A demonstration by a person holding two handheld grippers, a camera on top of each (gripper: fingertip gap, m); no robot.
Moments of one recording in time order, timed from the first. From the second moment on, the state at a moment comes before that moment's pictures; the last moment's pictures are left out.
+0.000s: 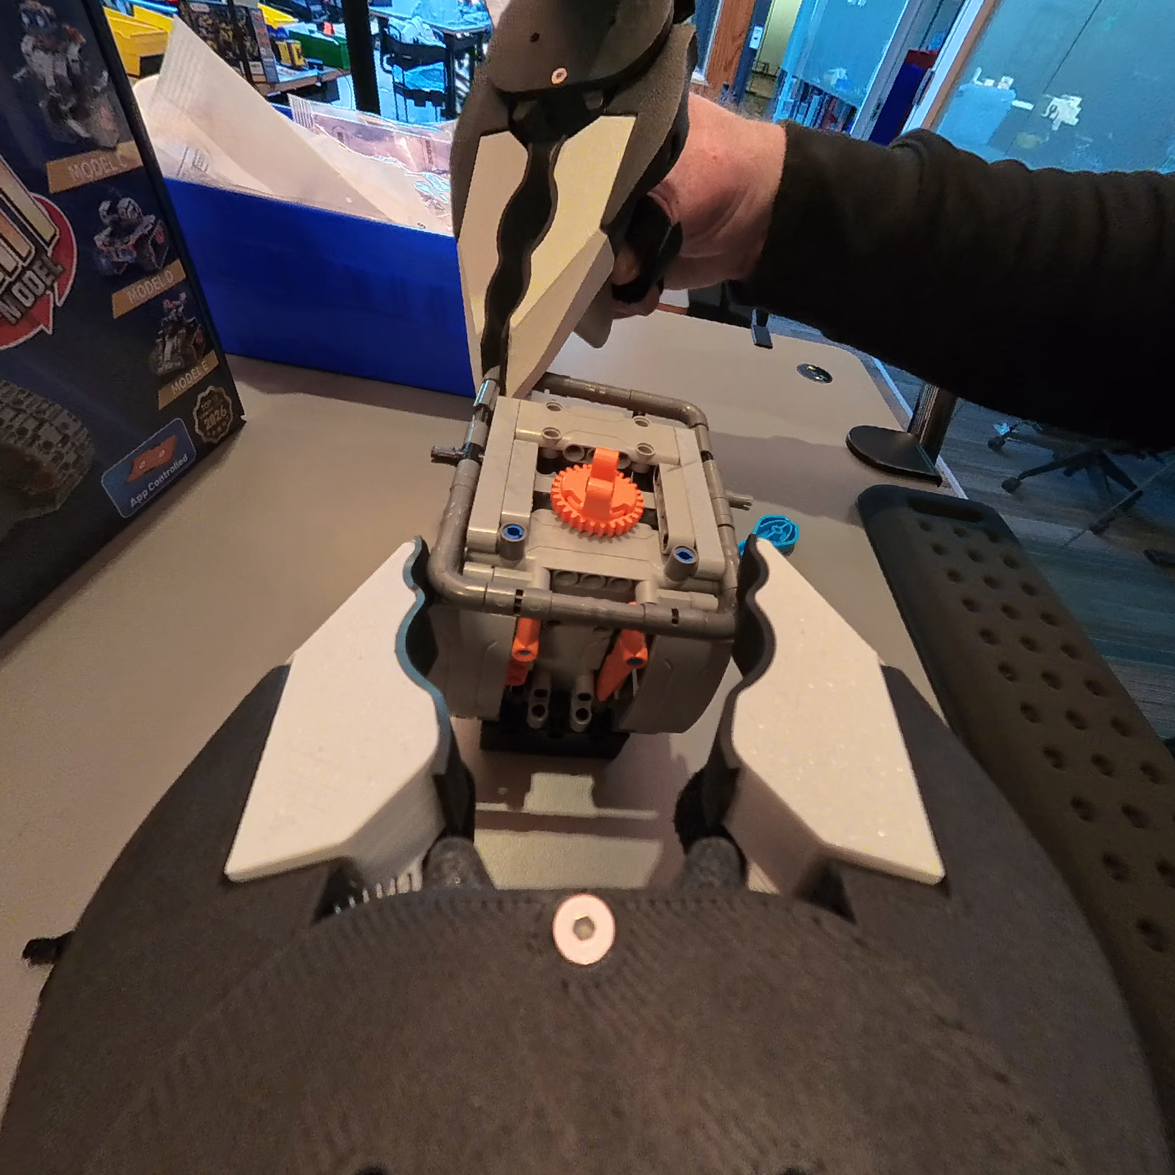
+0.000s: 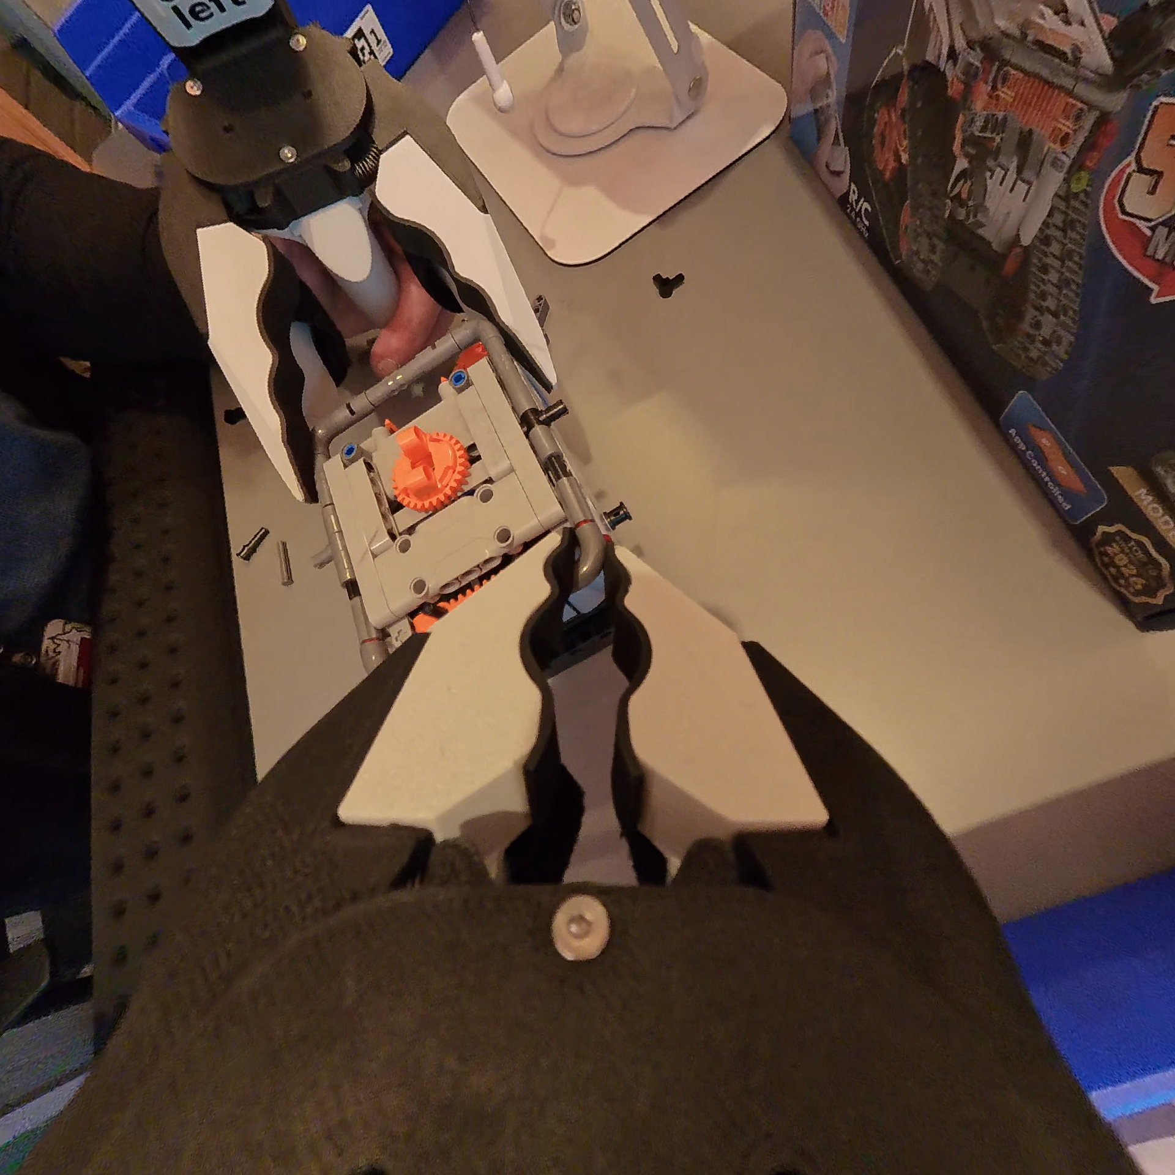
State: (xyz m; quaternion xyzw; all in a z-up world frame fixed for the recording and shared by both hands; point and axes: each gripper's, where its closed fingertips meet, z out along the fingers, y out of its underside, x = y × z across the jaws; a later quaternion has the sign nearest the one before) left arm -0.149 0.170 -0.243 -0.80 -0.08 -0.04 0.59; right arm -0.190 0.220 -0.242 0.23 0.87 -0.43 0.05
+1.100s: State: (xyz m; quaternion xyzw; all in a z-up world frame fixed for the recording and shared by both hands) left arm -0.149 0.168 -0.244 -0.81 -0.07 -0.06 0.58; right arm -0.191 0.216 -0.244 0.15 0.91 -0.39 0.03
